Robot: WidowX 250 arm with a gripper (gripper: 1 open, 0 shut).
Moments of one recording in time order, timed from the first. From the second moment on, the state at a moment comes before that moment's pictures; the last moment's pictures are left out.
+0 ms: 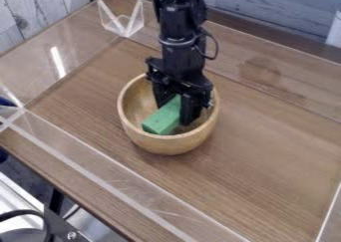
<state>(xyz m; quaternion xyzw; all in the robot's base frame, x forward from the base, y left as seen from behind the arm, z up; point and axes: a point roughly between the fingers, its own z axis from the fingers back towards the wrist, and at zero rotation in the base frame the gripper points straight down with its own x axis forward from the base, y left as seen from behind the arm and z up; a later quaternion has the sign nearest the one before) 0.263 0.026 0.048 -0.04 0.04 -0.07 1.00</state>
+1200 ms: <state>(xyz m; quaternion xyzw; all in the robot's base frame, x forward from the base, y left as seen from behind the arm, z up) 0.266 -0.030 0.070 -0.05 0.02 -0.13 0.99</state>
